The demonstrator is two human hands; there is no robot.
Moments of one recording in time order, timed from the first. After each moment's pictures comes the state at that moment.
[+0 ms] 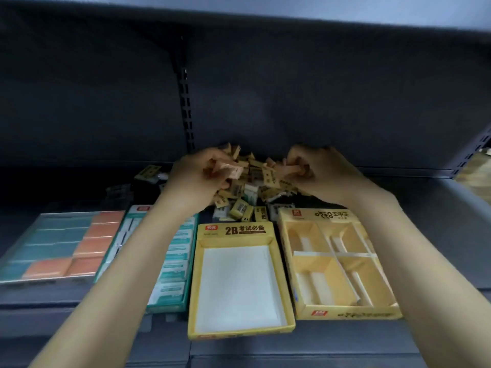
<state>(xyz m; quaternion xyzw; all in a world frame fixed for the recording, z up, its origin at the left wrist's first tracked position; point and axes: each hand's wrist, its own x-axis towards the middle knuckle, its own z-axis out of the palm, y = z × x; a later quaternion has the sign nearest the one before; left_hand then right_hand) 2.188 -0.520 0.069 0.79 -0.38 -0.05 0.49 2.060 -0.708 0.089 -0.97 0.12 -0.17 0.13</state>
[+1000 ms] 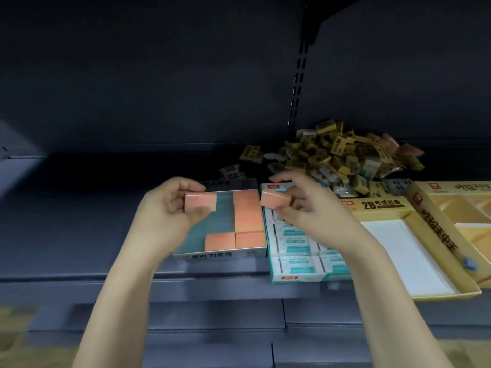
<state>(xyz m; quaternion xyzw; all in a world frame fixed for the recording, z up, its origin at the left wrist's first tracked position) 2.276 -0.282 0.042 0.79 -0.22 -0.12 0.56 2.153 -0.471 0.034 -0.87 0.14 -0.14 0.44</state>
